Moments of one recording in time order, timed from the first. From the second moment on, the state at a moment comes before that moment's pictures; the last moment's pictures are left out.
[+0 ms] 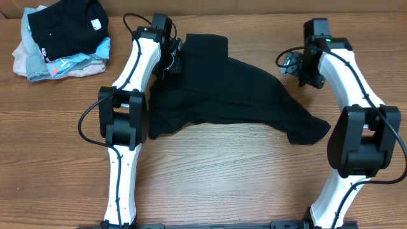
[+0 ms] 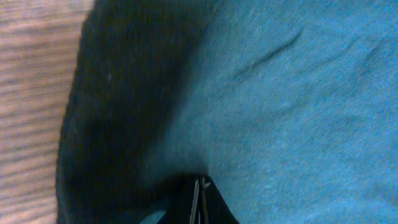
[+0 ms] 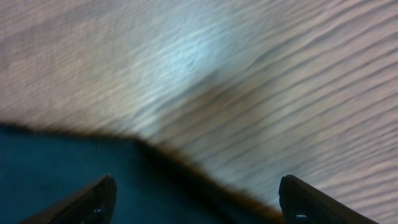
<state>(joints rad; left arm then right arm) -0.18 2.55 2.25 -1.08 0.20 -0.07 -0.02 2.07 1.69 -0.90 0.06 0.42</state>
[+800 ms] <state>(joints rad) -0.02 2.56 2.27 -1.19 0.11 -0.25 -0.02 2.11 1.52 -0.75 -0.17 0.23</state>
